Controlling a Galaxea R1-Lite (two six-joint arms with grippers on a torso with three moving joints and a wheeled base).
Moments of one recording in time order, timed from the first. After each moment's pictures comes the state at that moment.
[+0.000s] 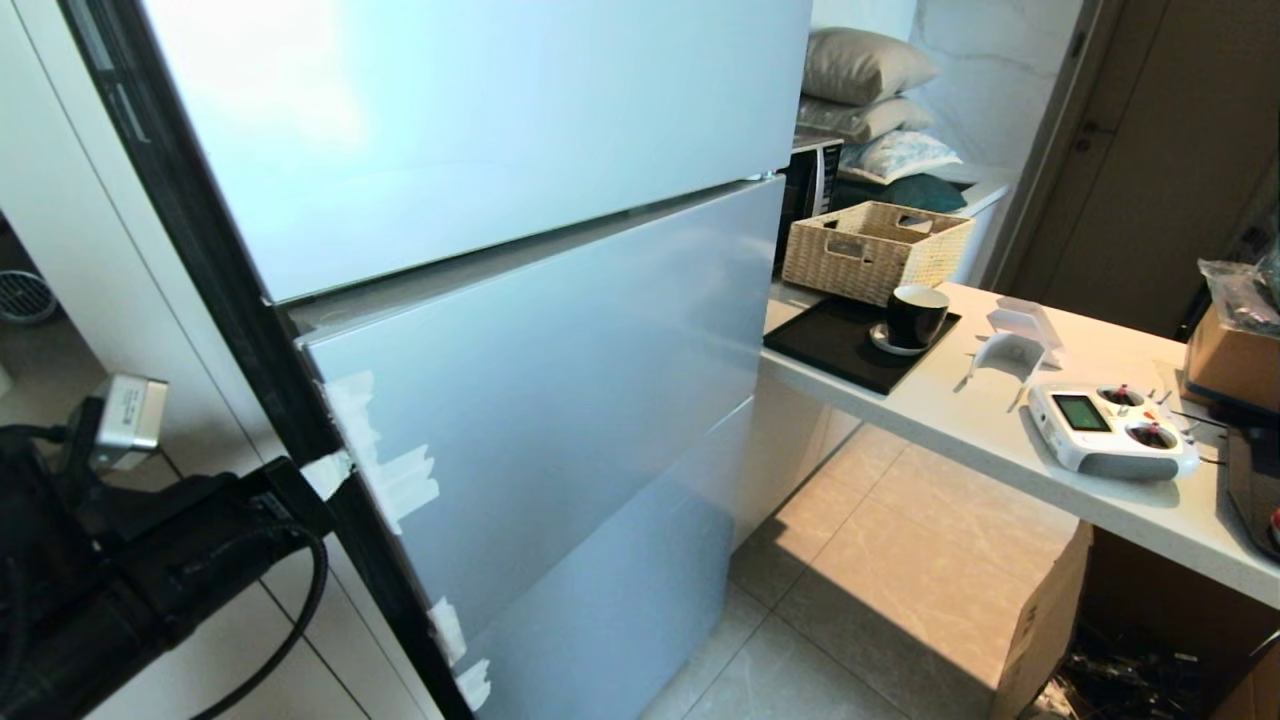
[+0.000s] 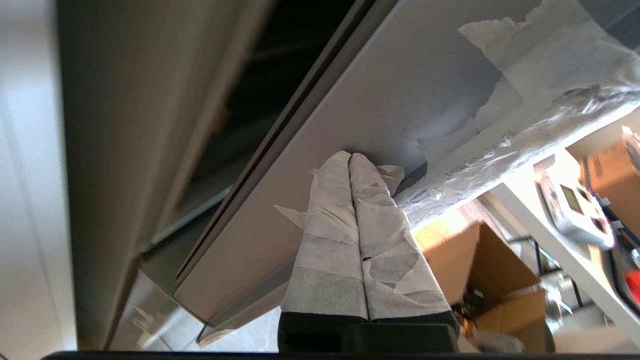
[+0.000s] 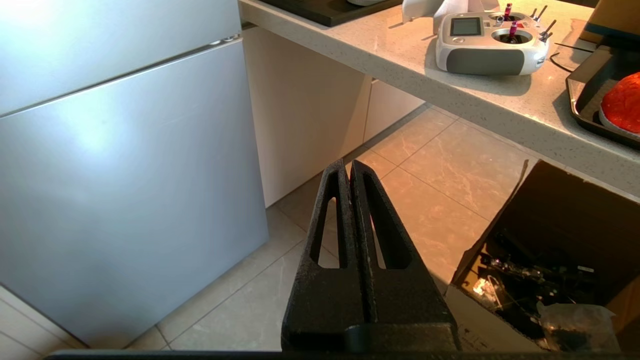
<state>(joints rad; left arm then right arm) -0.26 1.38 -0.31 -0.96 0.01 -0.46 0.00 0.00 0.00 0.00 0.00 0.00</state>
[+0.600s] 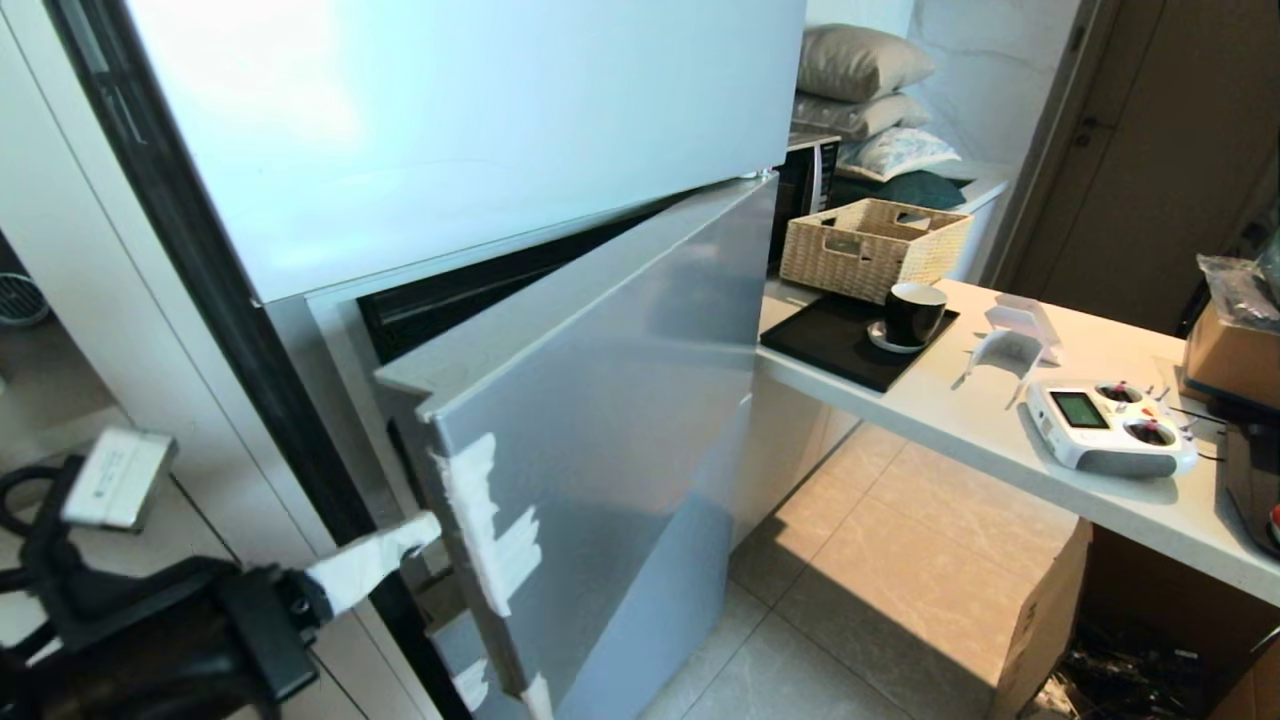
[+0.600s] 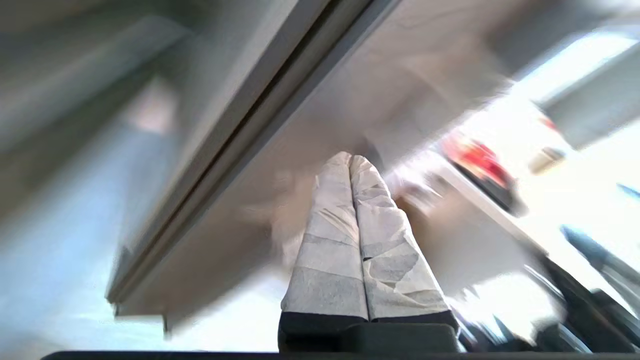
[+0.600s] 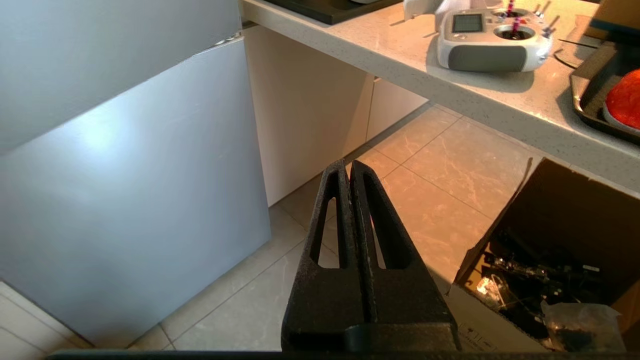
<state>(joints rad) -0.46 1.17 -0.22 -0.92 -0.22 -0.55 0.00 0.00 0.00 0.00 0.00 0.00</state>
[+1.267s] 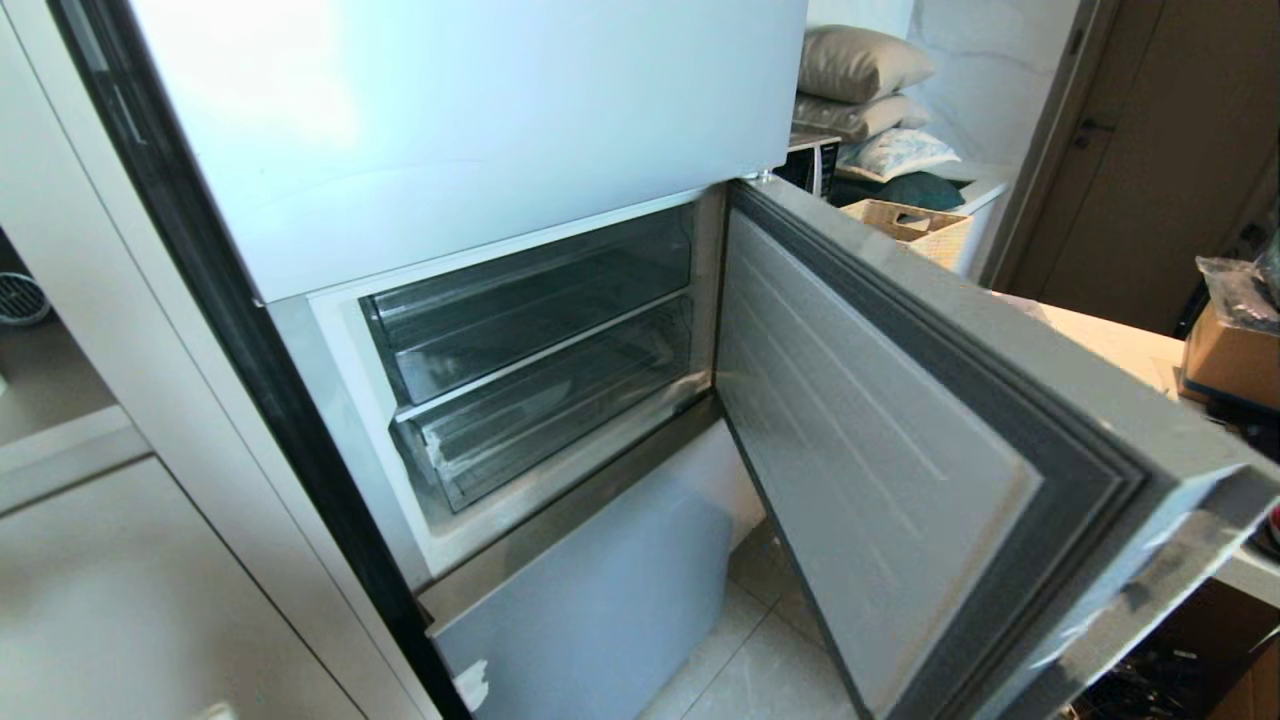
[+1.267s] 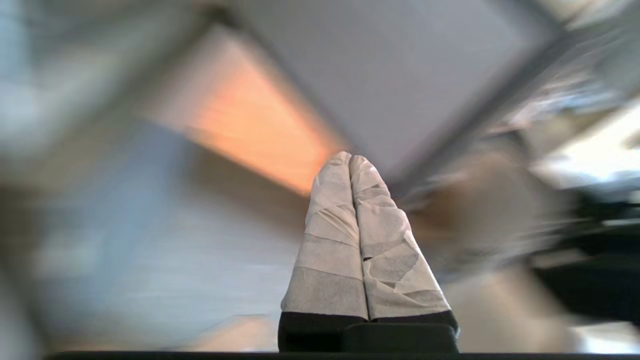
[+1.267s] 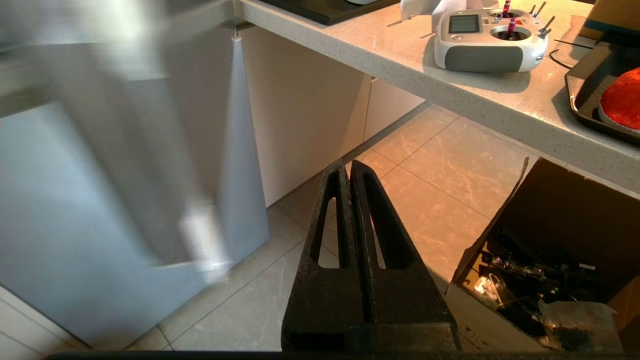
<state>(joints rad) -0.45 0.56 -0.23 -0.28 -0.14 -0.39 0.00 0.00 0.00 0.00 0.00 0.00</state>
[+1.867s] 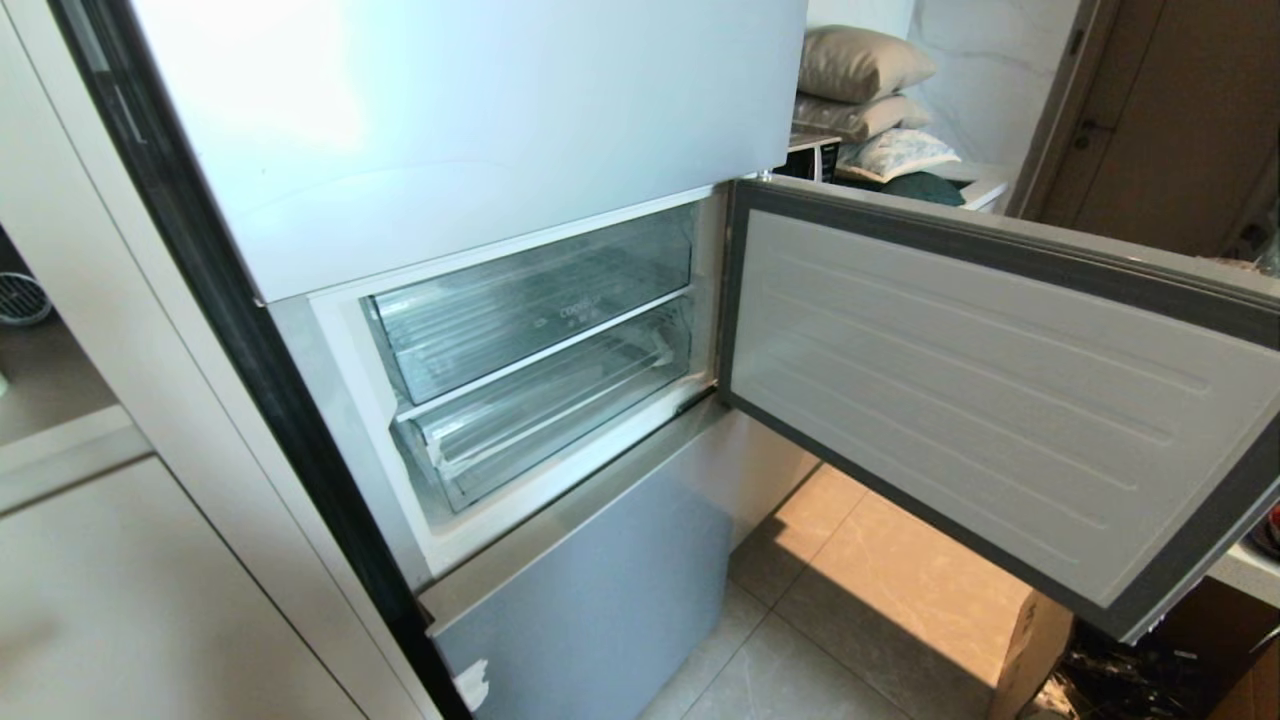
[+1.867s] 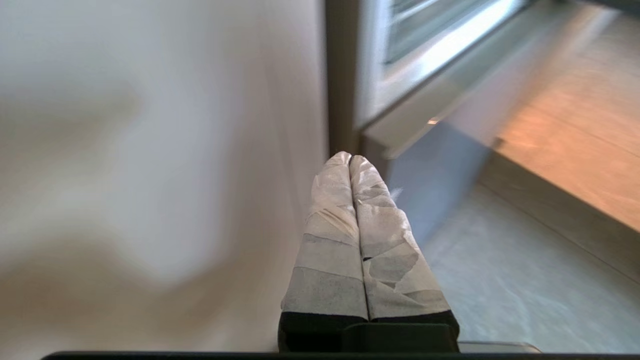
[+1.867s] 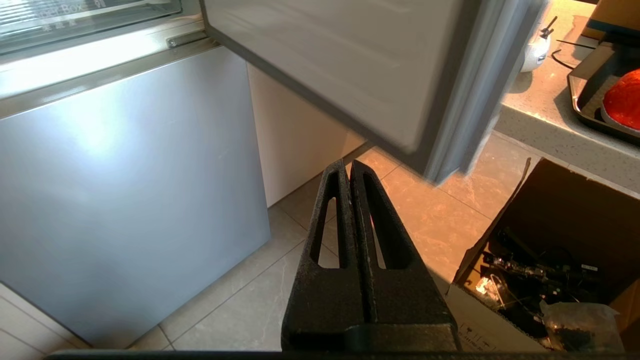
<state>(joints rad) -0.17 0.29 -0.14 0.02 0.28 0.00 0.00 0.00 0.00 0.00 0.00 0.00</state>
